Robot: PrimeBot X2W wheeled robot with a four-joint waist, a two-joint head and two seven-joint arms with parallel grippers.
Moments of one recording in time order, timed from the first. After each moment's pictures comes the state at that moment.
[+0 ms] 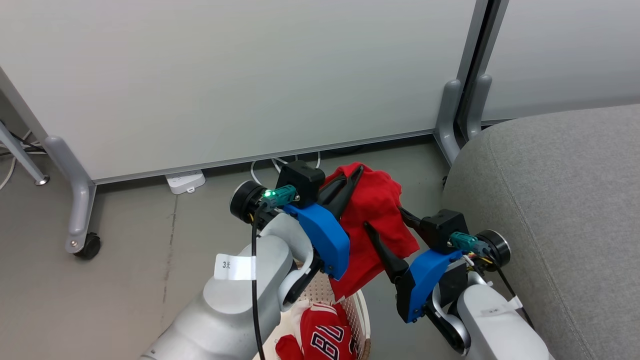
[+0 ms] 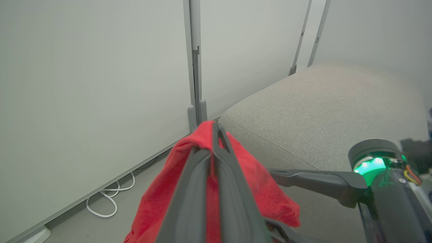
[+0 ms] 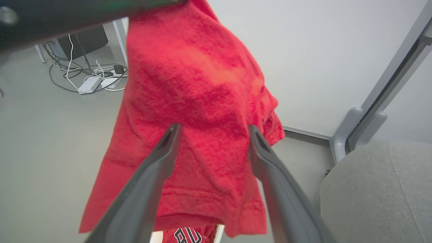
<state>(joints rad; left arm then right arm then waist) -0.73 0.05 -0.90 0.71 -0.69 -0.10 -0.15 -0.41 -0.05 0.36 0.51 0.16 0.13 -0.02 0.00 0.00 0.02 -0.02</state>
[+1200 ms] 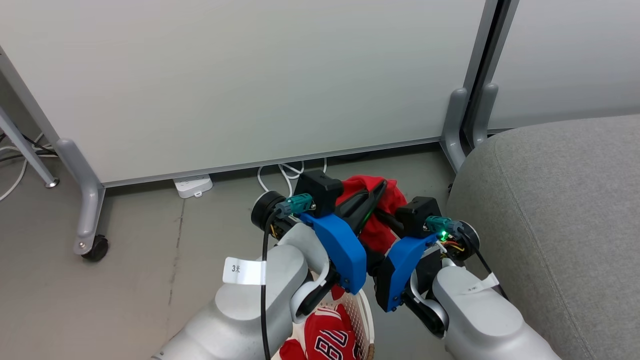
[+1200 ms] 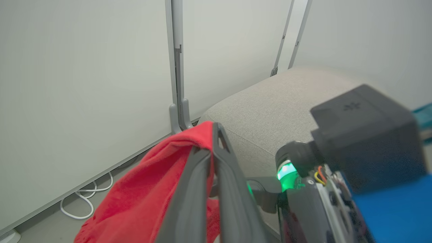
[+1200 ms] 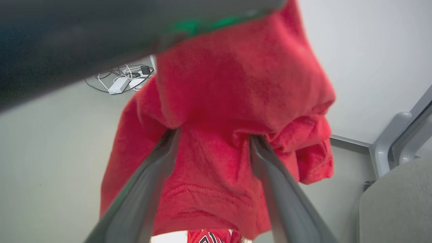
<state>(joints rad) -0.74 0.05 -1.00 0.66 -0.82 -0.12 -0.15 -0.62 -0.05 0.64 0.81 0.45 0.13 -0.12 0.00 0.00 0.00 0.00</state>
